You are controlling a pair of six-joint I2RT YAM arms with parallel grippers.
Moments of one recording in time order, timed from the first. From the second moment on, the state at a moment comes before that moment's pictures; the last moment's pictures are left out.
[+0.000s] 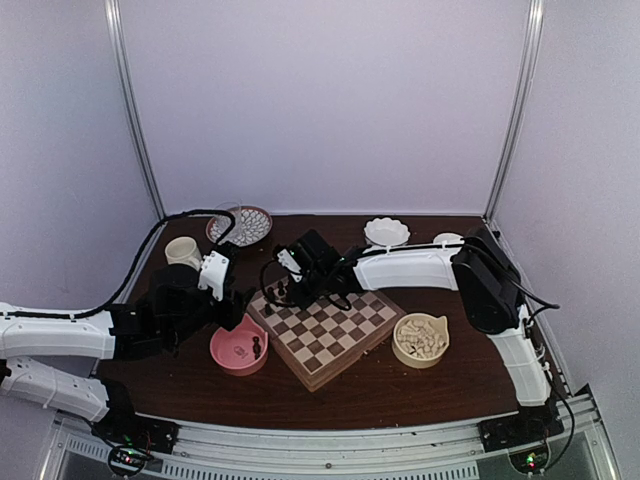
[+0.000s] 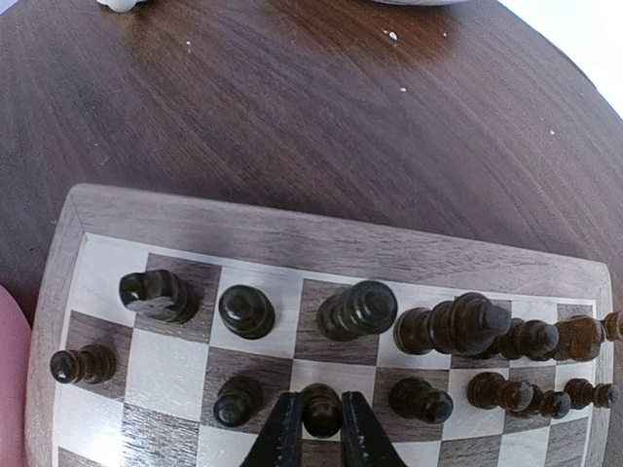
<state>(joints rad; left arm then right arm) -0.93 1.08 0.52 0.21 -0.42 -0.07 0.94 2.29 1.79 -0.30 0.18 0.05</state>
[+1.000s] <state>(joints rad) -0.93 1.07 0.51 0.20 -0.41 -0.10 0.96 1.85 1.44 -0.20 0.17 0.02</state>
